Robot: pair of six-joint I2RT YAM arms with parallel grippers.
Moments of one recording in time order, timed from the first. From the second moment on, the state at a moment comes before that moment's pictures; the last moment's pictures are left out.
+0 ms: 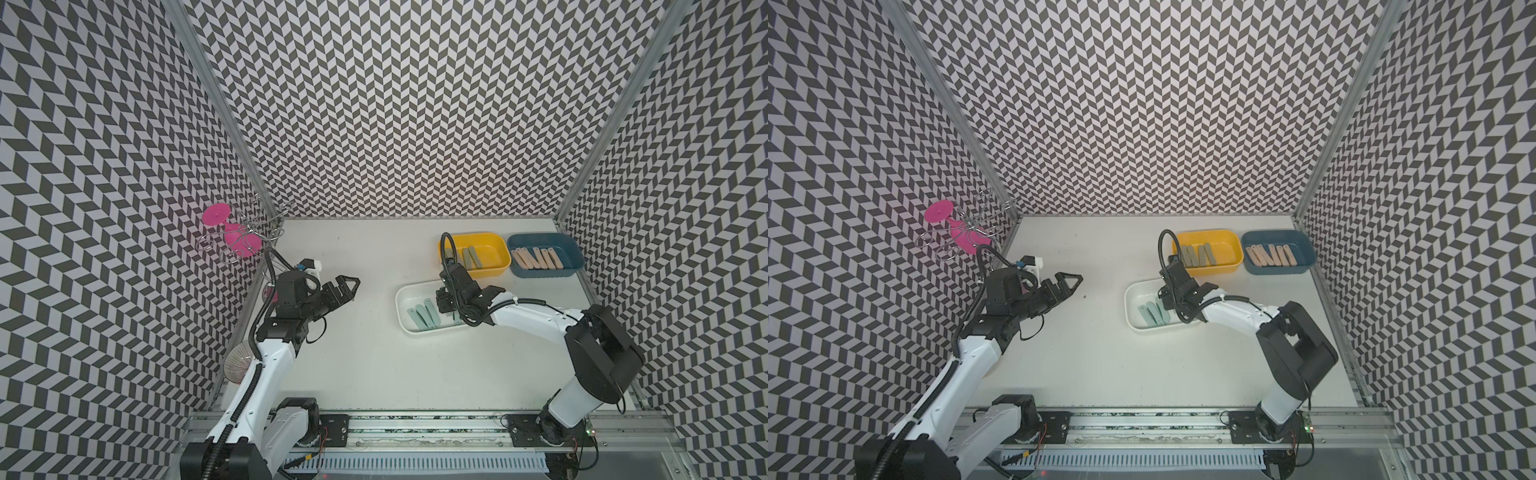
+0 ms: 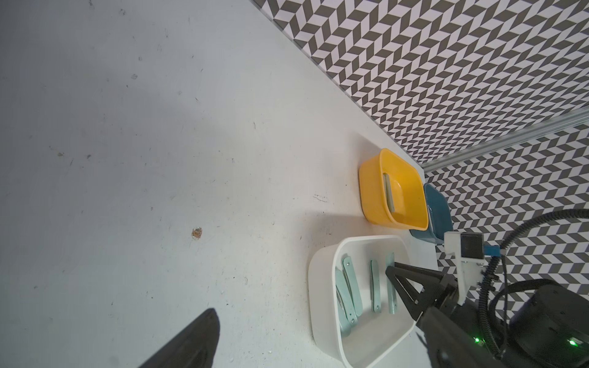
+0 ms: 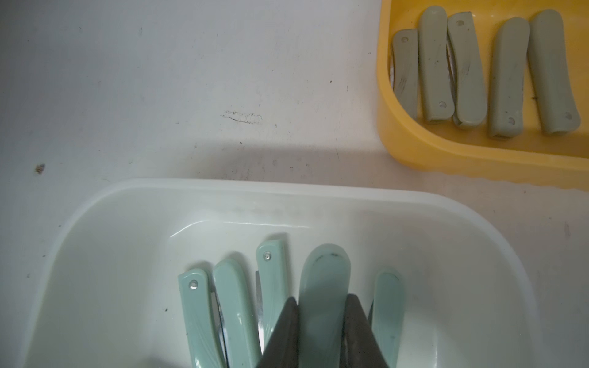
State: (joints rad) left arm -0.04 0.97 0.67 -0.27 0.49 -0.63; right arm 0.69 1.67 1.00 -0.23 0.21 0.37
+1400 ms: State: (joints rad) left arm -0.06 1.20 0.15 0.82 -0.23 -0.06; right arm 0.27 1.09 0.33 0.38 0.59 0.24
